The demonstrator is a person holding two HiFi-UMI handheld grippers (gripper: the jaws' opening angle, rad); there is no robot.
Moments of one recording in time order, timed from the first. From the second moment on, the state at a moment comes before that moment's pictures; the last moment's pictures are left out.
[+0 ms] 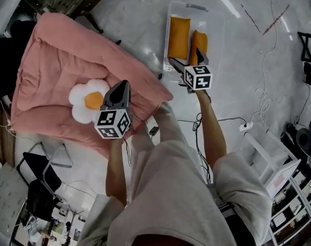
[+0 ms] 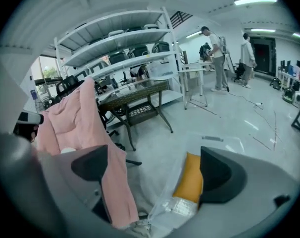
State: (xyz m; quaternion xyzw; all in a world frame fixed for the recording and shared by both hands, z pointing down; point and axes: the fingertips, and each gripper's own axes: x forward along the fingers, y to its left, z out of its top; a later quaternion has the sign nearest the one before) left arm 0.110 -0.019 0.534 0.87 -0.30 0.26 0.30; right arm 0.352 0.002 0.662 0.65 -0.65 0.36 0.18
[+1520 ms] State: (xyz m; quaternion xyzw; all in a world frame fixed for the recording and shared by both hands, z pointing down) left arm -0.385 0.088 0.587 0.65 -0.62 0.12 0.41; right arm -0.332 -0.005 0.753 0.20 -0.86 0.33 0.34
